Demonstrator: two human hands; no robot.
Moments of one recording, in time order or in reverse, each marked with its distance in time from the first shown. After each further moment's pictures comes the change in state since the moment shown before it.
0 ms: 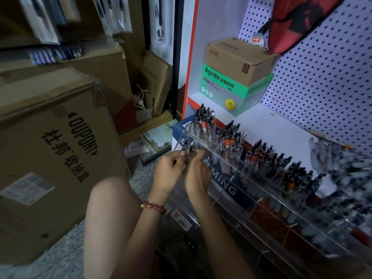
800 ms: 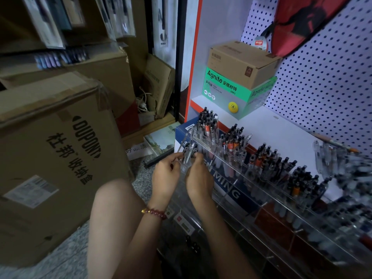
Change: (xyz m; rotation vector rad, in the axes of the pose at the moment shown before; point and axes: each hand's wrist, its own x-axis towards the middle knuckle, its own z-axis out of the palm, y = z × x) left_hand -0.002 -0.010 -0.005 0.102 0.105 -0.059; right_hand 0.000 0.002 0.000 0.067 -0.031 -0.028
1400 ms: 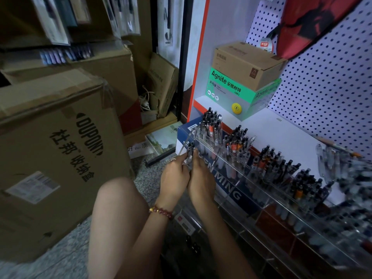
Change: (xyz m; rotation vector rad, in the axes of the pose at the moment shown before) left_hand -0.008 0.024 0.005 0.200 -0.101 0.007; right_hand -0.010 0.002 -0.001 0.056 -0.069 -0.140
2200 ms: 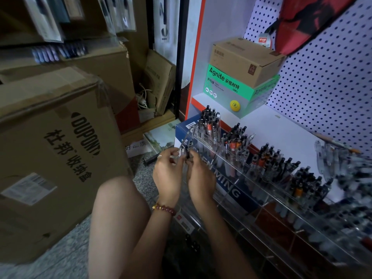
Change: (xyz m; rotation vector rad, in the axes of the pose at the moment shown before) left_hand 0.005 -0.010 0.010 -0.163 0.414 -0.056; right_hand 0.007 0.003 0.003 -0.097 0.162 0.013
